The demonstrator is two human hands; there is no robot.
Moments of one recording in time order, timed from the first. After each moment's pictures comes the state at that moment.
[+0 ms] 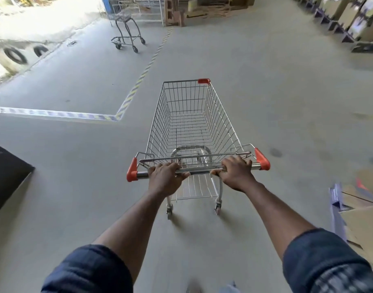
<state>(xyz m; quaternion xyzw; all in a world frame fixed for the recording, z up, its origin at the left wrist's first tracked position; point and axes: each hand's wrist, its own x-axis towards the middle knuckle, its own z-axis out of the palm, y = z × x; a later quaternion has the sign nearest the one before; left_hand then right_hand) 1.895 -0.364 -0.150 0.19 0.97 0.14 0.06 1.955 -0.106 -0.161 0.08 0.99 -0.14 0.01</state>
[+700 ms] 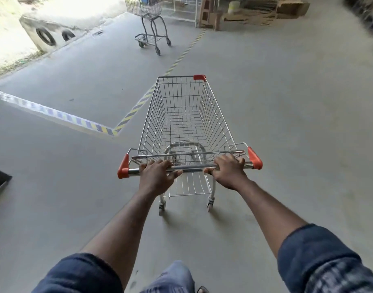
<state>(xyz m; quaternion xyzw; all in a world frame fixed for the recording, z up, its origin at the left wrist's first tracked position) 1.424 -0.135 -0.151 0.07 0.99 0.15 0.01 1.420 0.132 -0.158 -0.04 0.99 -0.12 0.05</state>
